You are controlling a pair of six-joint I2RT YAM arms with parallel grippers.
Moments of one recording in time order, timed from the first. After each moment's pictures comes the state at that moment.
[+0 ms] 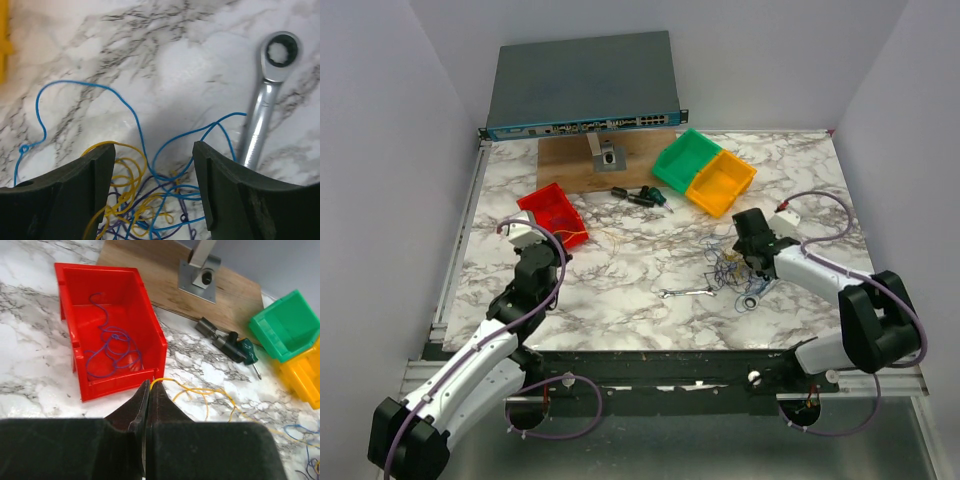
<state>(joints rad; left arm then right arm) -0.49 0.70 0.40 0.07 -0.55 -0.57 0.44 1.44 0.73 -0.26 0.64 0.87</state>
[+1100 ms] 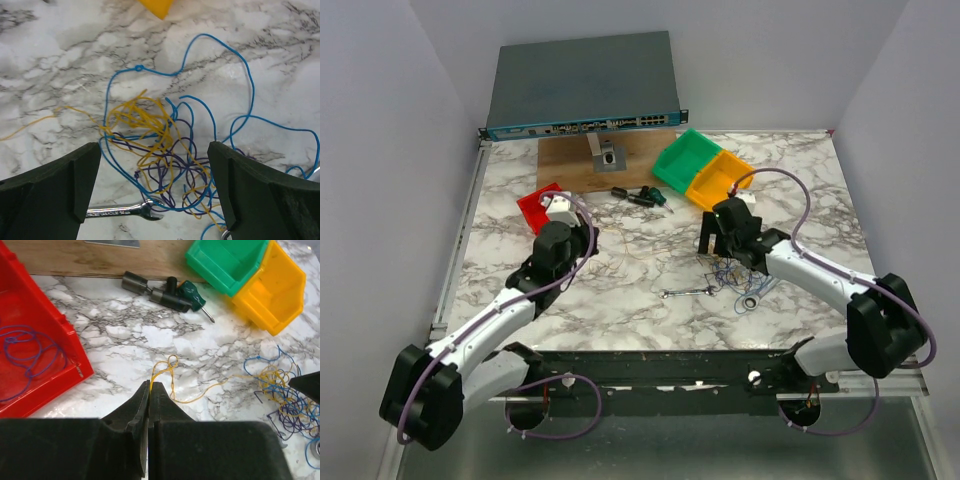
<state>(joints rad) -0.49 0.97 0.49 0.19 -0.19 -0.47 0.56 1.38 0.87 -0.32 0.33 0.51</state>
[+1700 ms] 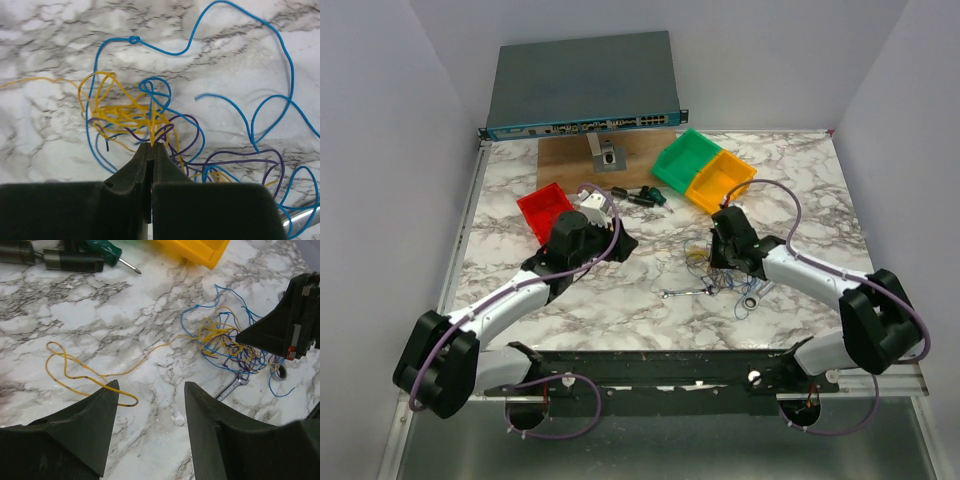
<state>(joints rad) -0.53 1.16 0.59 0.21 0.17 -0.38 0.56 1.45 0.78 -0.27 0.24 0.52</state>
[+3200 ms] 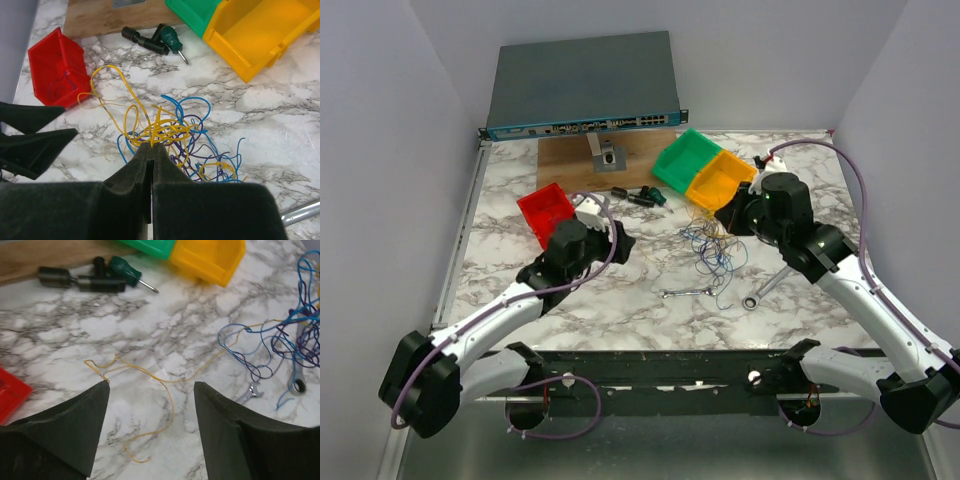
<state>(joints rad) -0.61 1.13 0.59 0.18 0.06 -0.33 0.56 1.07 1.11 -0.52 0.09 0.47</state>
